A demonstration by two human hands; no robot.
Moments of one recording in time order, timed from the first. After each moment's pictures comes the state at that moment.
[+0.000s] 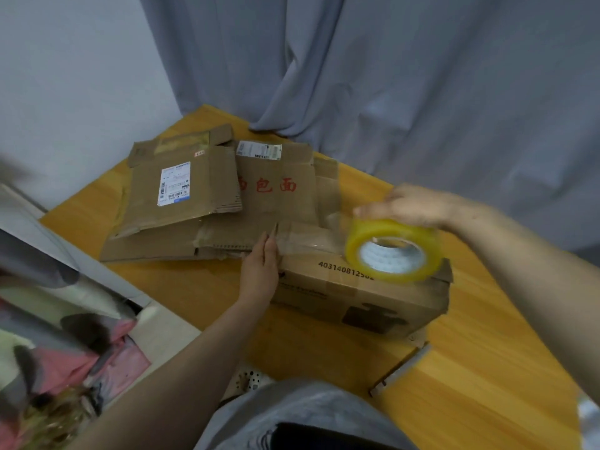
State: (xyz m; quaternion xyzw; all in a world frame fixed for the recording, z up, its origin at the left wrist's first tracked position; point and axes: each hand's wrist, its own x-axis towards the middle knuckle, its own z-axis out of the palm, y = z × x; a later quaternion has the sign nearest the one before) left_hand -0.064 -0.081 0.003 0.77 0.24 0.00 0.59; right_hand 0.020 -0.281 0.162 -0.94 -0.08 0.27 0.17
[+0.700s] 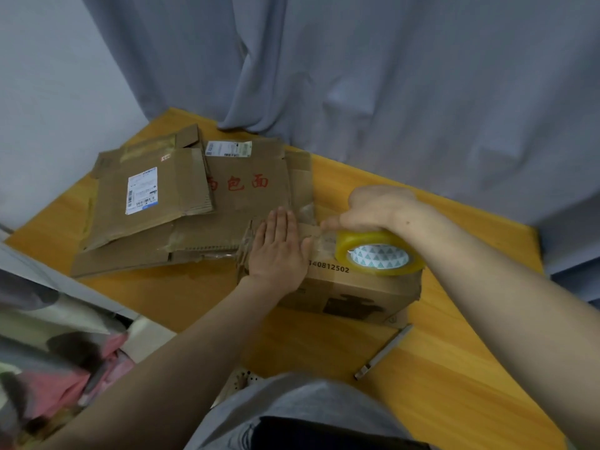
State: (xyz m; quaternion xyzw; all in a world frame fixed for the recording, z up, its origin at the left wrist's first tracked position) left_hand -0.045 -0.143 0.026 0.99 -0.03 -0.10 0.08; right_hand -0.001 -0.281 0.154 -0.96 -0.06 0.27 -0.02
